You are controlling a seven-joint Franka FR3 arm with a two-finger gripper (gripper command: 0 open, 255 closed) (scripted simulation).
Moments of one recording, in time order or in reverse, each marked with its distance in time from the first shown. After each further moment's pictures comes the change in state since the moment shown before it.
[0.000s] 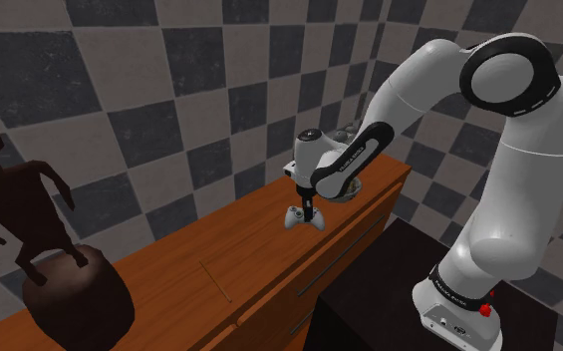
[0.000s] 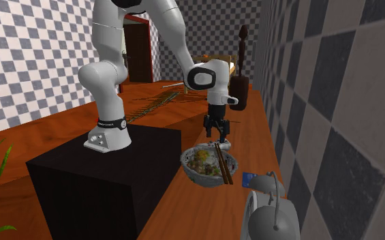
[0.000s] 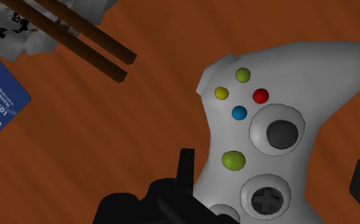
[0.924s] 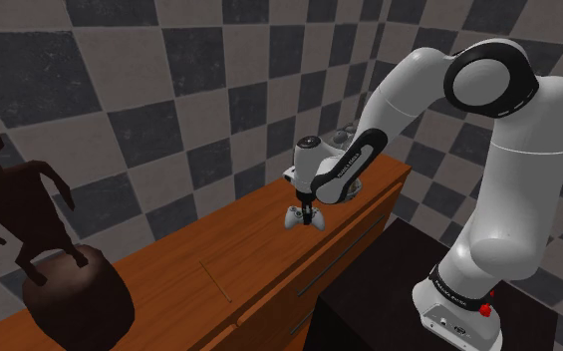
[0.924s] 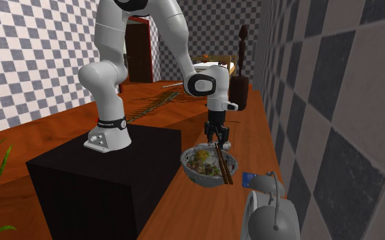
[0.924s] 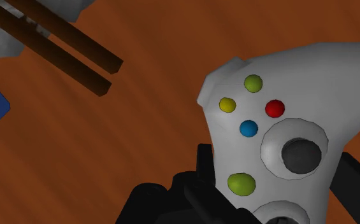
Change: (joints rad) arm 0.003 0.068 -0.018 0.010 -0.033 0.058 0.021
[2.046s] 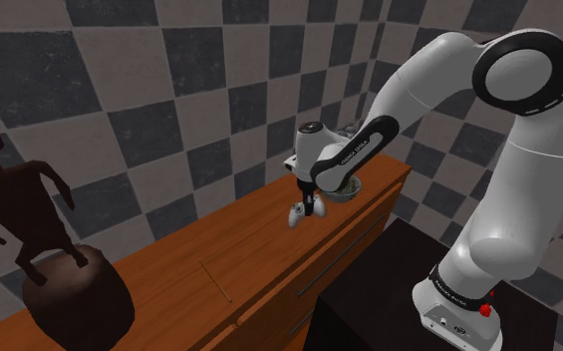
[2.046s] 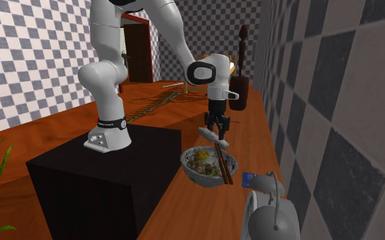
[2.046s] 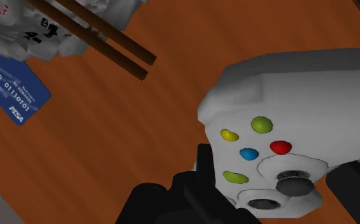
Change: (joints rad) arm -0.013 -0.120 0.027 -0.009 0.060 -0.108 -0.054
